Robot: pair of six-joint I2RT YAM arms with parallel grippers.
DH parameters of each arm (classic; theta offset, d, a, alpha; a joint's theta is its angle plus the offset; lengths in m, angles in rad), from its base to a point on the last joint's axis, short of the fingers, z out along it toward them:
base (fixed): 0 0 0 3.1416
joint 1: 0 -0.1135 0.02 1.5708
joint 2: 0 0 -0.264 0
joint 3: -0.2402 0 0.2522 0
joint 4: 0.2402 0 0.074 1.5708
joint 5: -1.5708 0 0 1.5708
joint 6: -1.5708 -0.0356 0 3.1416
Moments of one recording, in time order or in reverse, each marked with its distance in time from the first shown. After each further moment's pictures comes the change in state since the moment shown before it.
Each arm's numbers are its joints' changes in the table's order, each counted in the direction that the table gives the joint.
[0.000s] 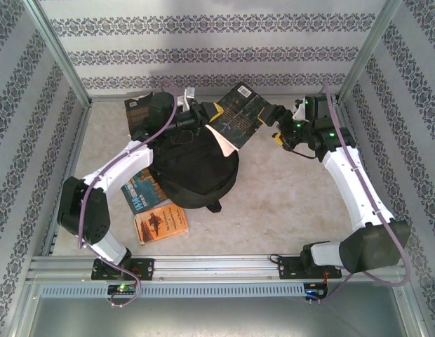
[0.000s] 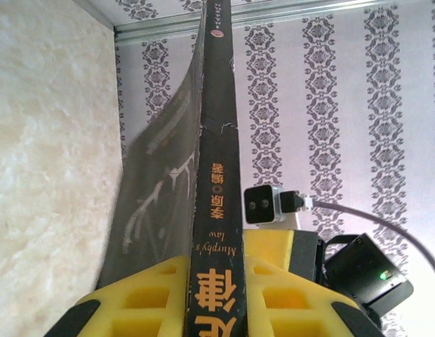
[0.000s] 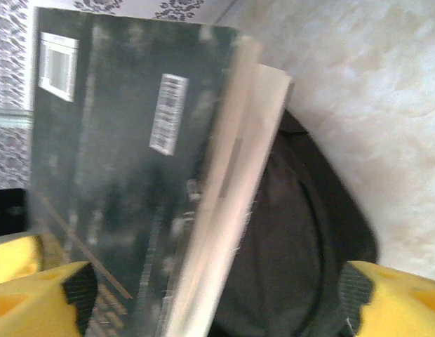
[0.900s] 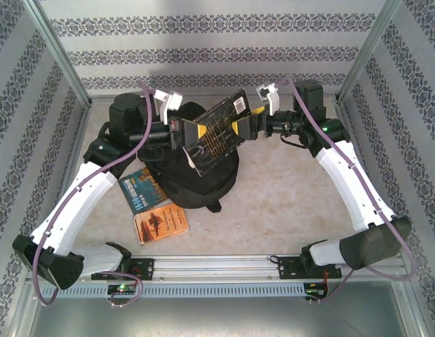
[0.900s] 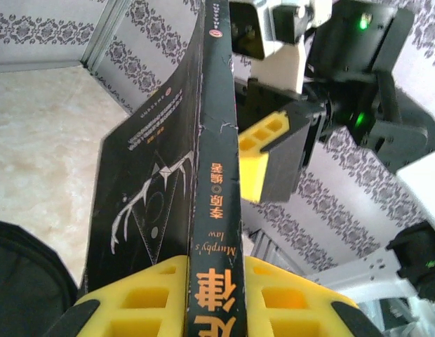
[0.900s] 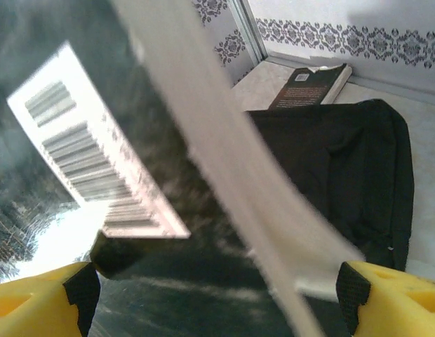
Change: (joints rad) left arm 0.008 -0.378 -0.075 0.602 -0.116 -0.843; right arm -0.136 0.044 -0.154 -0.043 0.290 0.808
